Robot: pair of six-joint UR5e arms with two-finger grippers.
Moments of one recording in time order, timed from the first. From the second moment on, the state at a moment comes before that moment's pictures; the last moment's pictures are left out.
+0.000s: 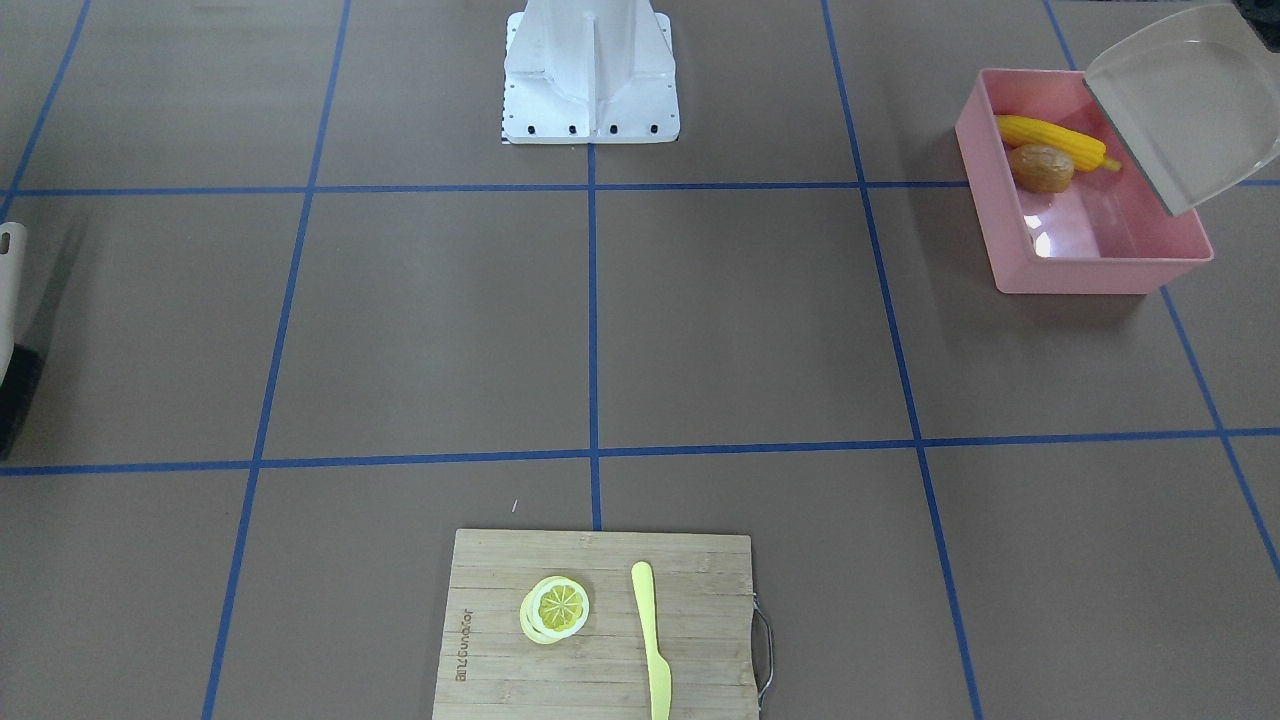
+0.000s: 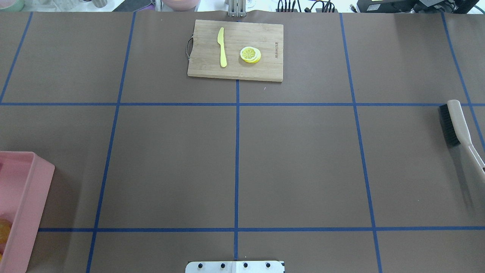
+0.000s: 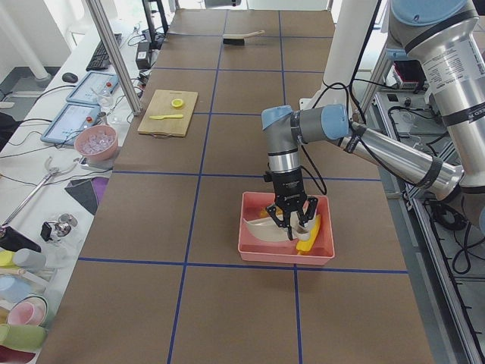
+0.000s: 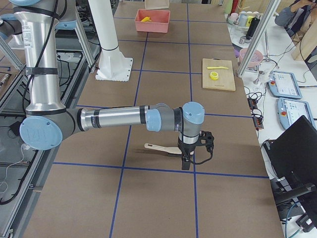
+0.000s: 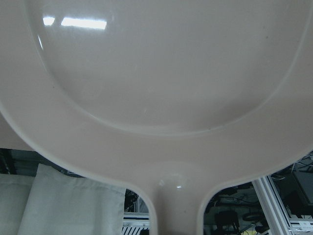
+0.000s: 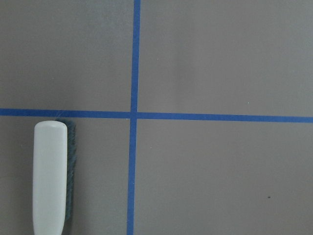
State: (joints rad) left arm -1.22 -1.14 -2.43 -0.99 -1.69 1.00; right arm 1.52 -1.54 1.66 -1.62 2.17 0.06
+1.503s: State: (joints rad) left arm -1.30 -1.54 -2.24 -1.28 -2.05 0.63; right arm 1.49 -1.57 1.69 -1.59 2.17 0.06
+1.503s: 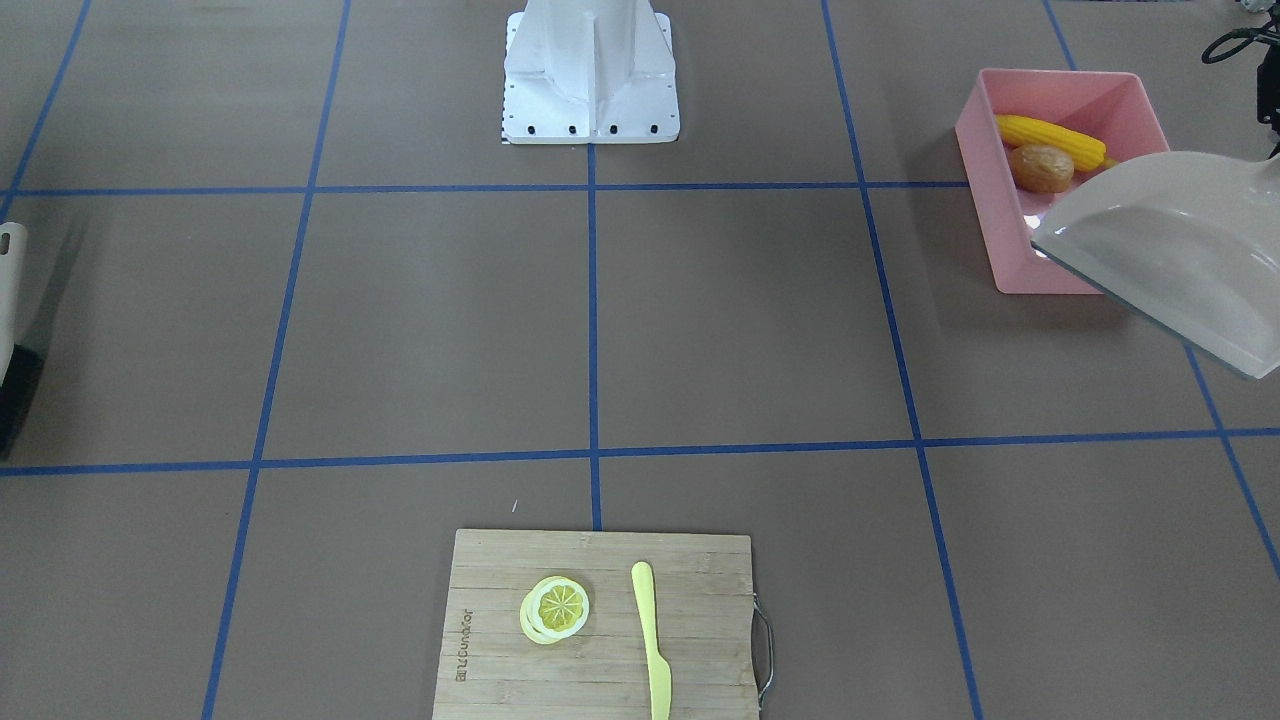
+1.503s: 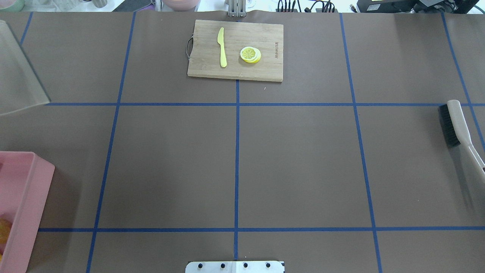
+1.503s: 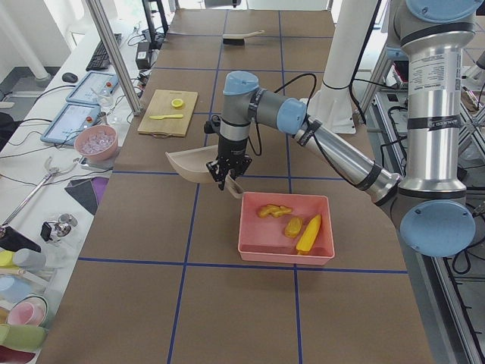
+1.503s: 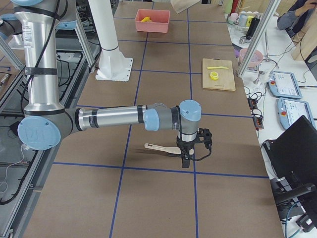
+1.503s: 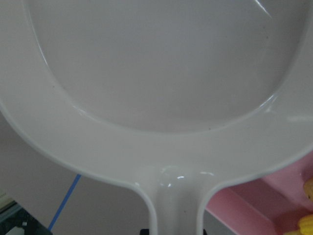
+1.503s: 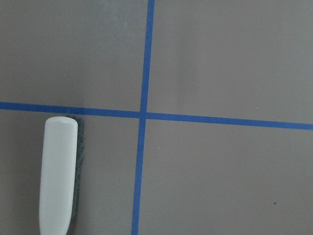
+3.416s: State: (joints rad) left arm -0.57 -1.69 -2.05 -1.54 -2.05 0.34; right arm 1.51 -1.64 1.70 -1.59 2.23 0.07
